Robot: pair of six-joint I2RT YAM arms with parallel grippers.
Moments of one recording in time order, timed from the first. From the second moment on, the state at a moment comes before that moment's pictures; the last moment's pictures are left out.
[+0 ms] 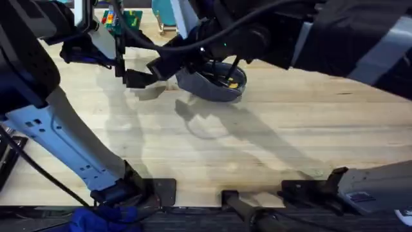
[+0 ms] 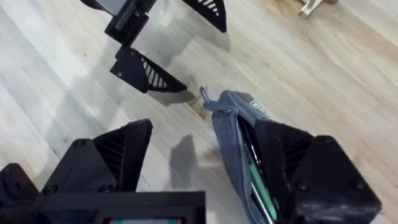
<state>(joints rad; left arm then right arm) 0.41 2.11 1.47 -1.23 1.10 2.06 0.85 1.66 1.44 -0.51 0.01 0.11</state>
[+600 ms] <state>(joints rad) 0.38 2.11 1.46 -1.19 1.12 2.06 0.85 1.66 1.44 -0.51 0.03 0.10</state>
